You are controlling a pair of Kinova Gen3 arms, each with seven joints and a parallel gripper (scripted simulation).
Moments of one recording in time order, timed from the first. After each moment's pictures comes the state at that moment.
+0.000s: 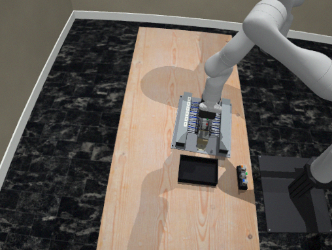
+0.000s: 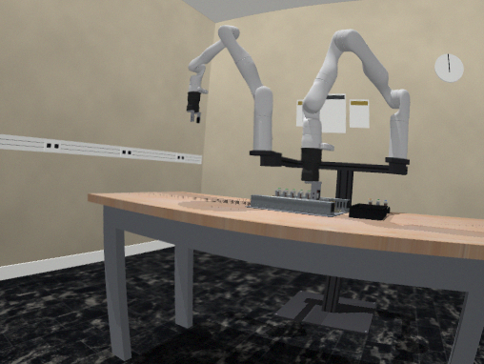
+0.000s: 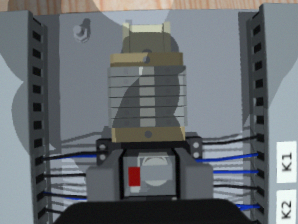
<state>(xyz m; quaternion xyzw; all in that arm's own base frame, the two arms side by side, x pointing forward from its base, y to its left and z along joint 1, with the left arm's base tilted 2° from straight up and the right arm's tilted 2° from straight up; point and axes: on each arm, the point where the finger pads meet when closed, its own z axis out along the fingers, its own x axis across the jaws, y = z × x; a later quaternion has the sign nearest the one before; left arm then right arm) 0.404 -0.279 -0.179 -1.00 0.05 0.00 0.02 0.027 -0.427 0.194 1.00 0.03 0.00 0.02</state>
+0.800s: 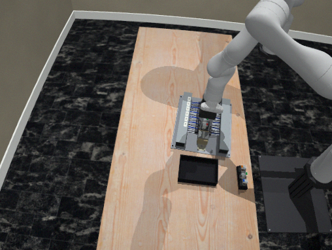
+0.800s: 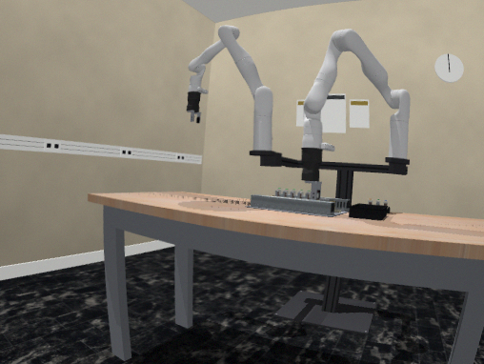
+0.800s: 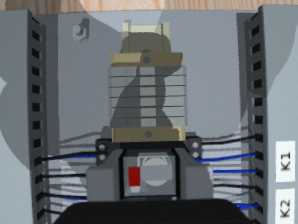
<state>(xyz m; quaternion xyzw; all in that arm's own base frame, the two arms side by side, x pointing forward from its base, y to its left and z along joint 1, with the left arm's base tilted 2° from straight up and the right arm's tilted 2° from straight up) 0.403 -0.279 -0.178 -1.00 0.05 -0.01 0.02 0.027 -0.427 0.194 1.00 0.03 0.00 0.02</state>
